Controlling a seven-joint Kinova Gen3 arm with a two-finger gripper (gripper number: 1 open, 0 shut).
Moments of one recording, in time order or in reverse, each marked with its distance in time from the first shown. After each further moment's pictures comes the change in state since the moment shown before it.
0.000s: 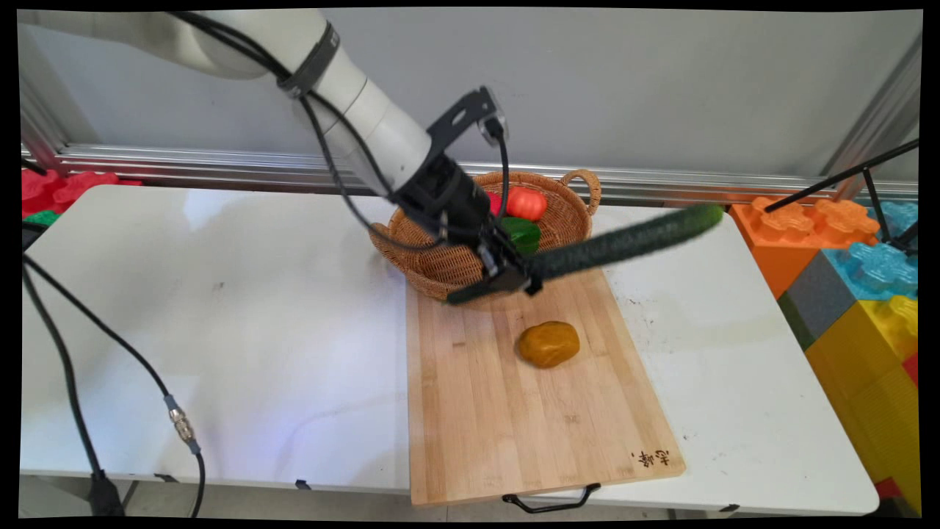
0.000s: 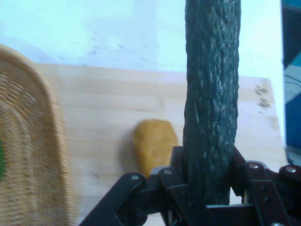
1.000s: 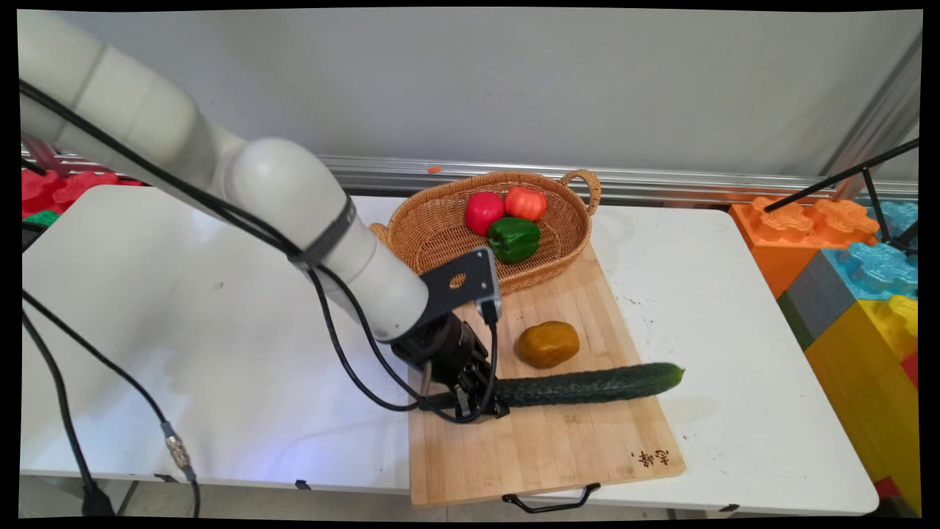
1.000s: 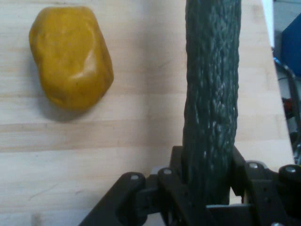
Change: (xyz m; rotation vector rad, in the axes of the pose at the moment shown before) arm -0.081 0.068 0.084 0.011 -0.158 0.076
